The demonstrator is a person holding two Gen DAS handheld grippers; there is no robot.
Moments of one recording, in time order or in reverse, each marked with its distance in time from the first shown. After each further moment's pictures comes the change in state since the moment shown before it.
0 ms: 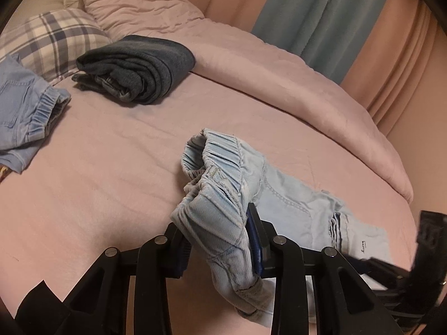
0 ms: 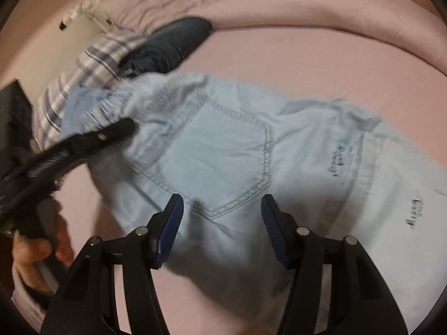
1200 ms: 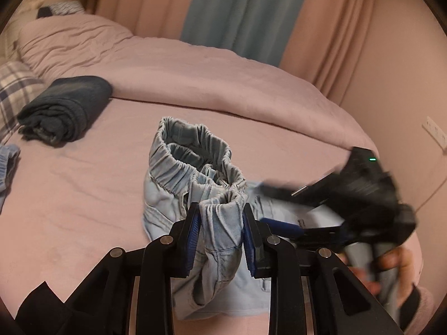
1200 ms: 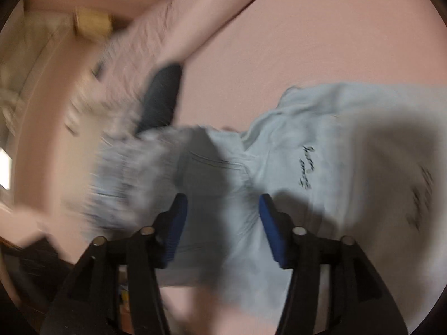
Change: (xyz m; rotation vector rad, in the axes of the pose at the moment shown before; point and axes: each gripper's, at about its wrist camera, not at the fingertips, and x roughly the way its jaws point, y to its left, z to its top) left arm -0.019 -0.118 -0.024 0.255 -0.023 -0.161; right arm -0.013 -0.104 0.001 0.609 -0.026 0.419
